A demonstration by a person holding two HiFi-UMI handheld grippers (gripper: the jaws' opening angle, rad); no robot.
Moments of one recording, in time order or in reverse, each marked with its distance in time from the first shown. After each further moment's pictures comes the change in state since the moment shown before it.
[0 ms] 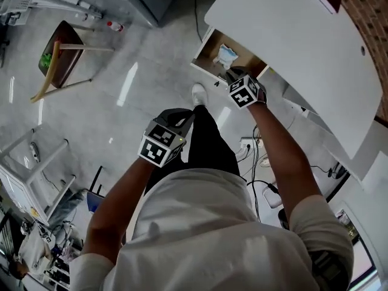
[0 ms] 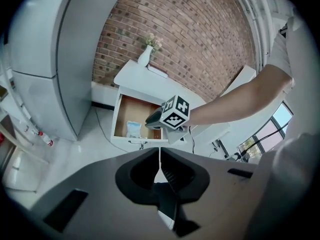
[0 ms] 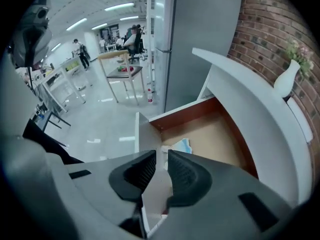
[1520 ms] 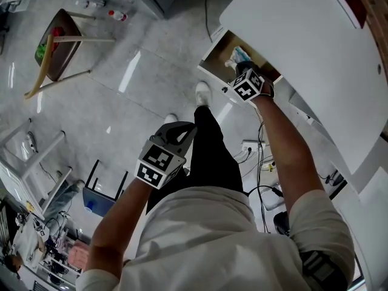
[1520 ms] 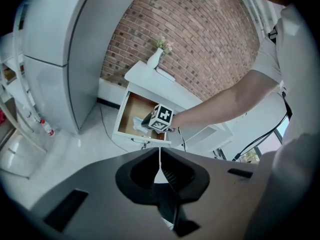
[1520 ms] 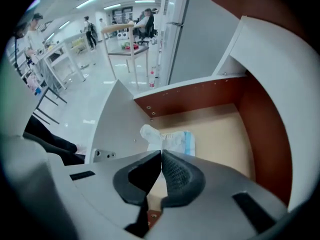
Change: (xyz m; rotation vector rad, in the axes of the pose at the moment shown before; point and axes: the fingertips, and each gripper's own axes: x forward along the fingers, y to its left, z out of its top) left arm 0.024 0.029 -0.014 -0.108 -0.051 0.012; right arm 0.116 -0.043 -0.024 -0.176 0.119 -0.019
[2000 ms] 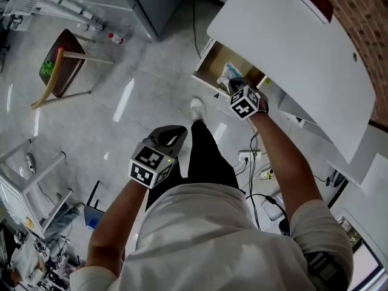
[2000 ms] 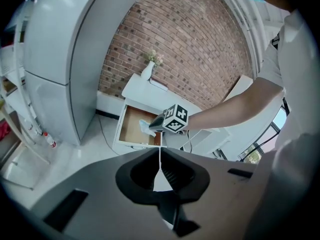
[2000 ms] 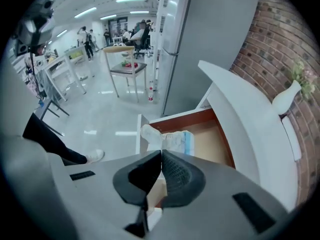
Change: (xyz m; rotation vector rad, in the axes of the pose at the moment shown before) left arm -0.090 -0.024 -0.007 0.071 -0.078 -0.019; right arm -0.139 0.051 0.034 0.059 -0.084 -0.036
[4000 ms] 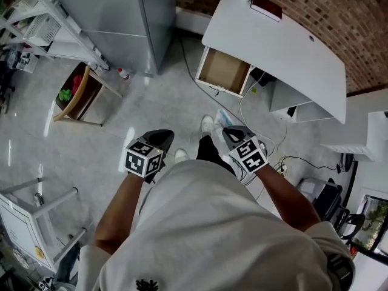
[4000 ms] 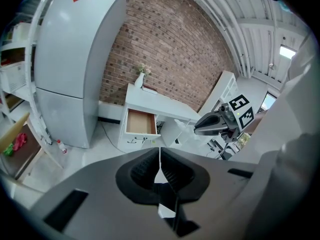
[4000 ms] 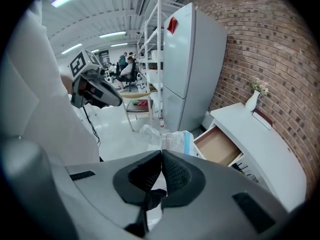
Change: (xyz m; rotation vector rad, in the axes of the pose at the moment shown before) left arm -0.237 -0.056 -0.112 0.153 -0.039 -0.038; right arm -0.334 0.328 0.059 0.291 -0.263 -0.048
